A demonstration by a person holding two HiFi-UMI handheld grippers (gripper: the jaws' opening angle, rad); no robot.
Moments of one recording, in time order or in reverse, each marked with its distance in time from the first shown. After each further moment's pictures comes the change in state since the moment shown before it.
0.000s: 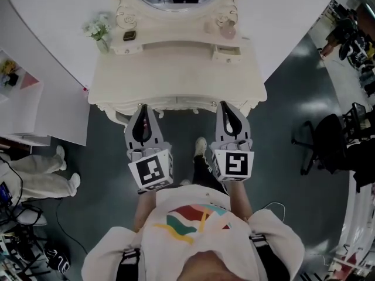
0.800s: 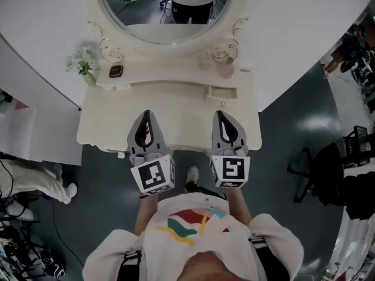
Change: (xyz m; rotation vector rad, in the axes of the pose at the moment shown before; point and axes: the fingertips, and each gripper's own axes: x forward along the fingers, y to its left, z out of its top) left arm 0.217 -0.051 -0.005 -0.021 -0.001 0.041; right arm 0.193 -0.111 -0.038 0.036 0.089 0.054
